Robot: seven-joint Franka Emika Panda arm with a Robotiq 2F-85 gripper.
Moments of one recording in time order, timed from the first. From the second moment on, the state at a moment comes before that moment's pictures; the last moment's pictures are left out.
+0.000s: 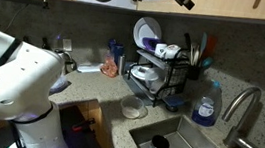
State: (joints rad) arm -0.59 -0.94 0.29 -2.58 -0.13 2.72 0.60
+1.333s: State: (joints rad) arm -0.74 -0.79 0.27 -2.54 -0.09 3.07 0.59
